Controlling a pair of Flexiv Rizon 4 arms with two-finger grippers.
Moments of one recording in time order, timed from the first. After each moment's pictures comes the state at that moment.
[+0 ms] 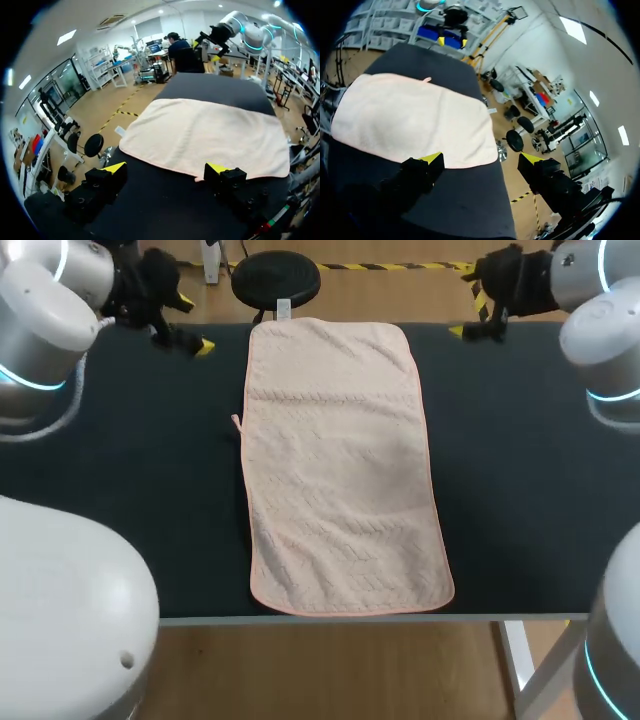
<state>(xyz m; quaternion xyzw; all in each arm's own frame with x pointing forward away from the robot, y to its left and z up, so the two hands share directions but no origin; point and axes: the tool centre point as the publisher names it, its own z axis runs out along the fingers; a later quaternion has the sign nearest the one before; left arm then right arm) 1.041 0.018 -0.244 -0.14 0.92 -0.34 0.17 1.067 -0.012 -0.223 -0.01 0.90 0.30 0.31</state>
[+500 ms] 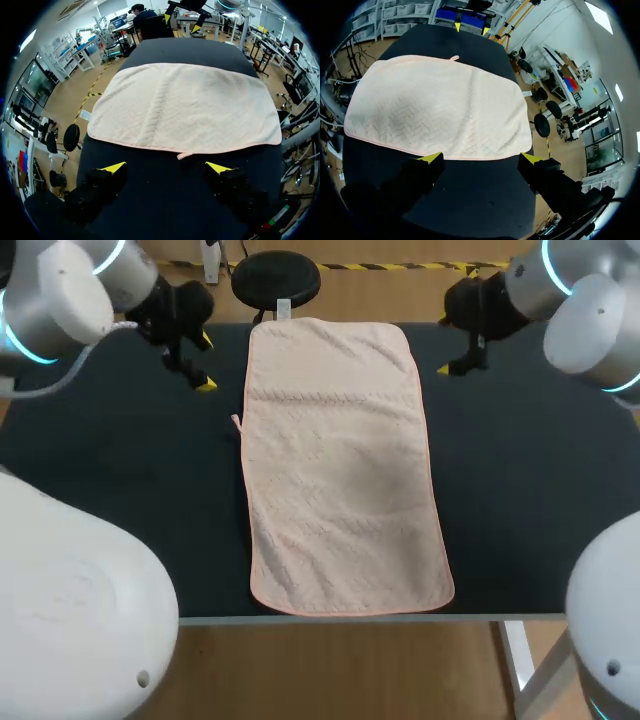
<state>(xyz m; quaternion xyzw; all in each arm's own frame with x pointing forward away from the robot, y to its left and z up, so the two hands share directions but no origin) 1.024 0.011 -0.305 -0.06 0.97 -0.21 0.07 1.034 0.010 -0.283 -0.02 0.96 0.21 0.20</state>
